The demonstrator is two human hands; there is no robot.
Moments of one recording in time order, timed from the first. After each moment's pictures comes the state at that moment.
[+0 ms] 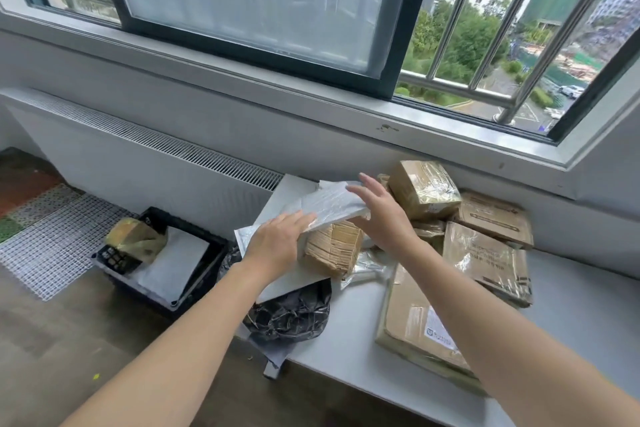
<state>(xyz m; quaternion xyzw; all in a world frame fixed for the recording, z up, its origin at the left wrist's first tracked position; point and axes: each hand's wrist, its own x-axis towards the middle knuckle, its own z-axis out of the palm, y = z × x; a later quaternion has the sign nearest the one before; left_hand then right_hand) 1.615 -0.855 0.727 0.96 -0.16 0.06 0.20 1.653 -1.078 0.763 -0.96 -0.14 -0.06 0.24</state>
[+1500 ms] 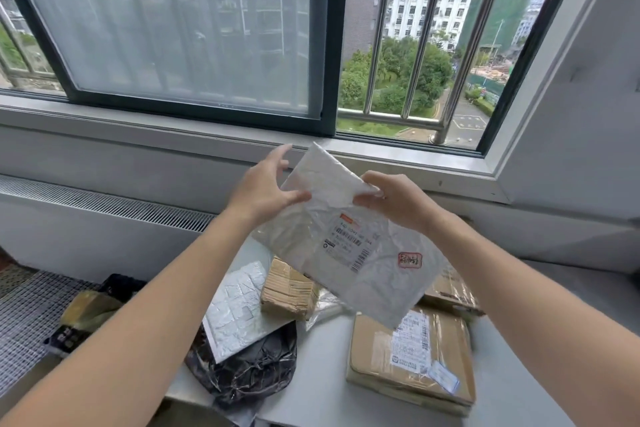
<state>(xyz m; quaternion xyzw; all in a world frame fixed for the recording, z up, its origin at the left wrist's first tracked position) 1.675 -0.932 0.889 0.91 -0.13 0.09 0.37 1.655 -1.191 0.874 -0.94 -0.16 -0.08 0.29</state>
